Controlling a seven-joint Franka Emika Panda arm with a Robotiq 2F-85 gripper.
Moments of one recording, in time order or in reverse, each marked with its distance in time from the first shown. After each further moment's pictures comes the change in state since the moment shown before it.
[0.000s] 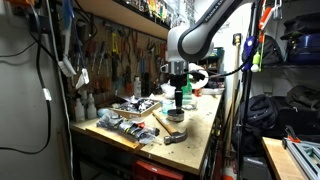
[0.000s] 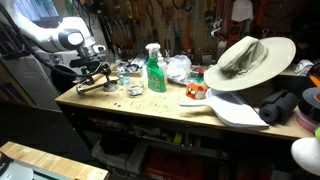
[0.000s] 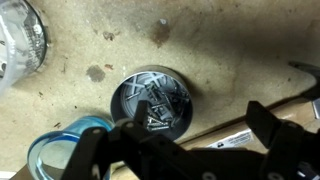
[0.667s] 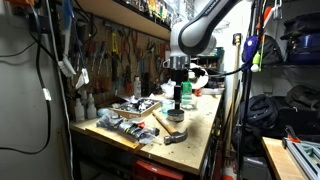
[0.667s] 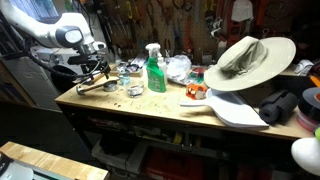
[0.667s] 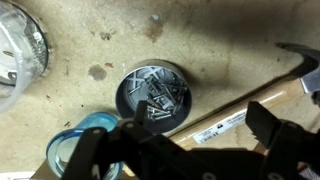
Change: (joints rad) arm -0.014 -0.045 -0.006 -0.009 0.098 0.001 0.000
